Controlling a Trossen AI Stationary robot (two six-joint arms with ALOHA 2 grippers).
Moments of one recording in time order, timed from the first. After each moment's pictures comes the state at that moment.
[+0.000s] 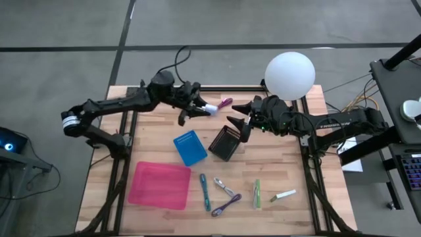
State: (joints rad) left arm 0.44 1.36 1.04 0.28 0.74 -0.15; right arm 0.01 1.20 0.90 0.22 0.36 0.28
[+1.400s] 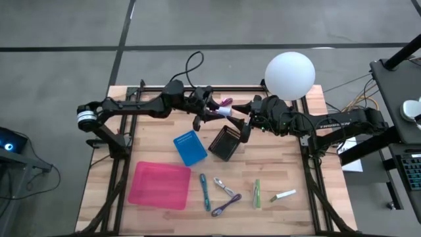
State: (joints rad) left arm 0.34 1.54 1.05 0.62 0.62 -0.20; right arm 0.01 1.20 0.90 0.23 0.37 0.23
